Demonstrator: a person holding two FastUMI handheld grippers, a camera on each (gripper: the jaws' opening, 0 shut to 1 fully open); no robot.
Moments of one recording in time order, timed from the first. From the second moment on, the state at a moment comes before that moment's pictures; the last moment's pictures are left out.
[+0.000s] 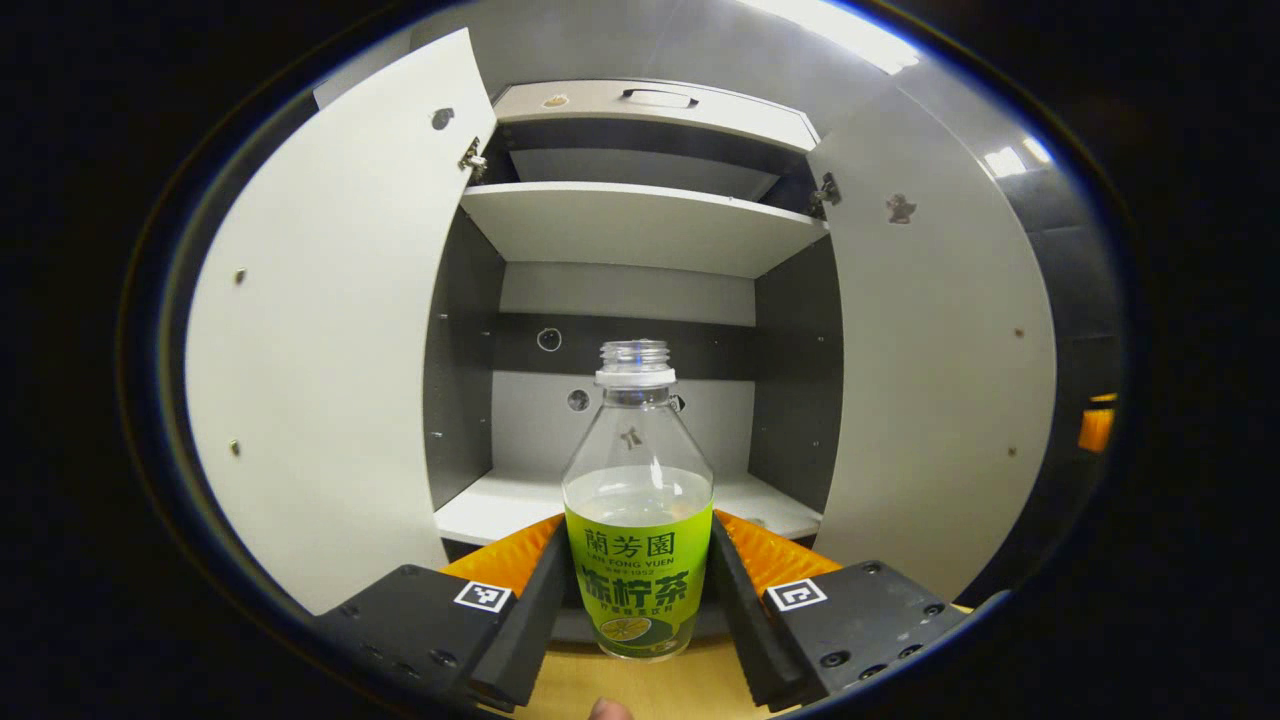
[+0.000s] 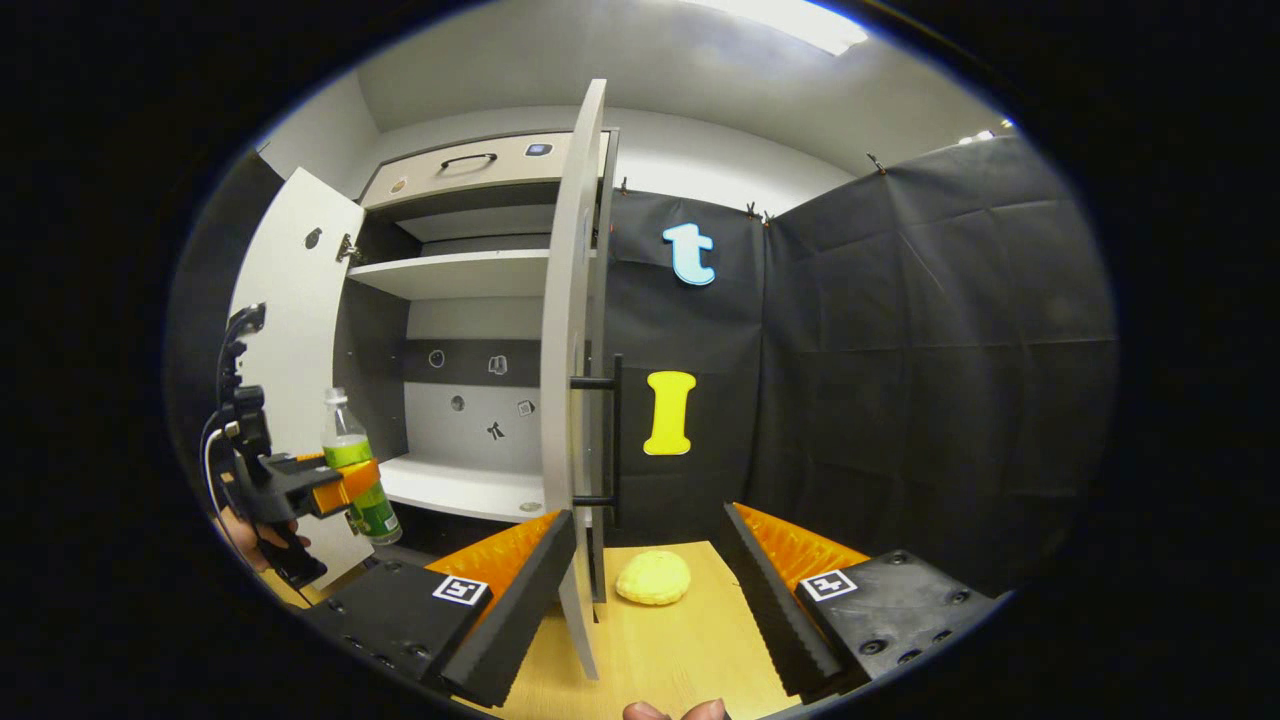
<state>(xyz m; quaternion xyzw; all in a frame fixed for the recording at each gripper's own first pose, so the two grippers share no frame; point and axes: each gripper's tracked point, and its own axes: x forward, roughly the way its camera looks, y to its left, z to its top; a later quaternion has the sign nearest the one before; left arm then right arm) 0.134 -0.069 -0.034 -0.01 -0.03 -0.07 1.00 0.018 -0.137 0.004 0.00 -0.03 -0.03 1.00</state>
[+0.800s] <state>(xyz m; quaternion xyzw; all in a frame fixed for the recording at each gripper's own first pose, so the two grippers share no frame) 0.005 -0.096 -0.235 0.01 0.02 -0.15 0.99 -0.024 -0.122 0.006 -0.01 -0.01 -0.04 1.00</state>
